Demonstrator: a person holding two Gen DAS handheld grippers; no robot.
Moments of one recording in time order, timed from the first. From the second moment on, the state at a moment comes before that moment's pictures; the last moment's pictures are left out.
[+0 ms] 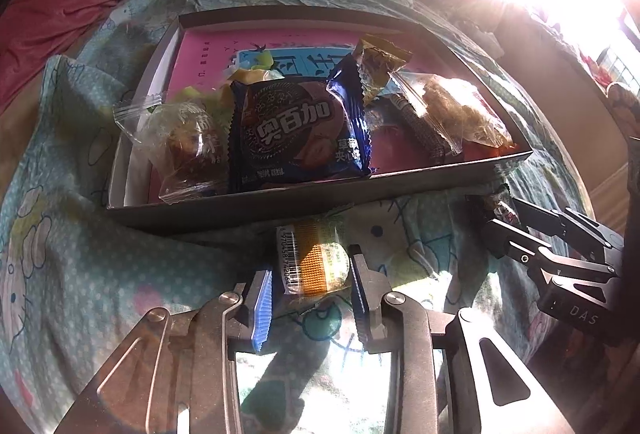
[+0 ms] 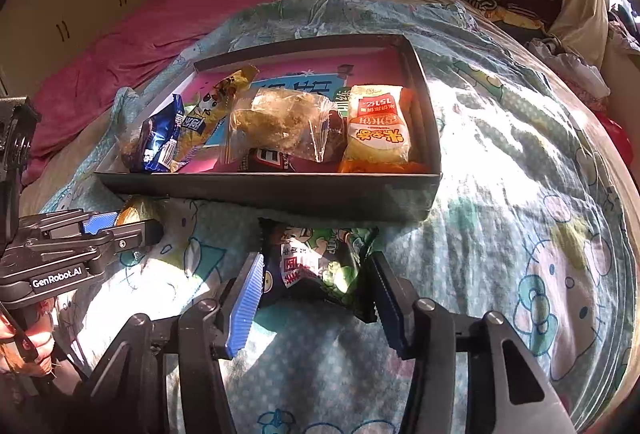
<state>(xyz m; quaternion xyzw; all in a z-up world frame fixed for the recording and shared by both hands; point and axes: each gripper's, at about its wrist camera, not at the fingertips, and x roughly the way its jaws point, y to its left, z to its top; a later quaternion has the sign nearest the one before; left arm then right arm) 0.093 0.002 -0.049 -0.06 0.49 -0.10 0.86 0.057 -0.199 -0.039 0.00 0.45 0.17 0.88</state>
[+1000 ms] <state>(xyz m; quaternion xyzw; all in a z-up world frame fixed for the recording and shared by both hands) 0.128 0.058 -0.011 -0.09 0.42 -0.05 0.90 0.095 -0.209 0.013 0.02 0.38 0.15 0.91</state>
